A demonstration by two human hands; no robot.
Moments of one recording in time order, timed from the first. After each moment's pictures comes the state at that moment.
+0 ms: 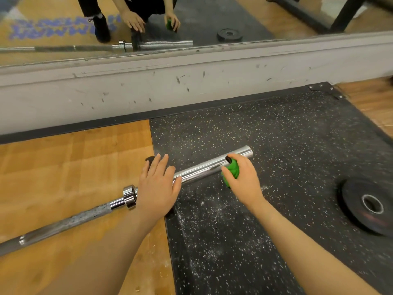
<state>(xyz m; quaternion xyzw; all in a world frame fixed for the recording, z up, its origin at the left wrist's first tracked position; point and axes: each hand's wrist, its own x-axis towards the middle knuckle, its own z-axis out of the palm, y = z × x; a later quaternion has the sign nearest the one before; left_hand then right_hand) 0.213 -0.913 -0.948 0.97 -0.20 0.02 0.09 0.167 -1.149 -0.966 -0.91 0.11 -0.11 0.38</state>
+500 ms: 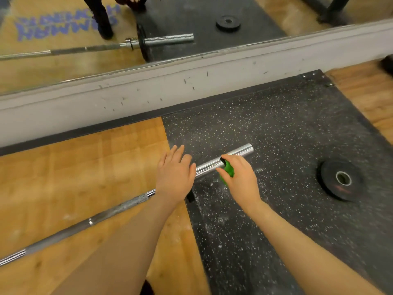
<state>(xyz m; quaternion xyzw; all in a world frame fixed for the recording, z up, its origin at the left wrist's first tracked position) 0.184 -0.895 -0.804 0.96 -0.22 -0.05 0.14 0.115 -1.074 -0.838 -0.93 0.13 -0.09 0.33</state>
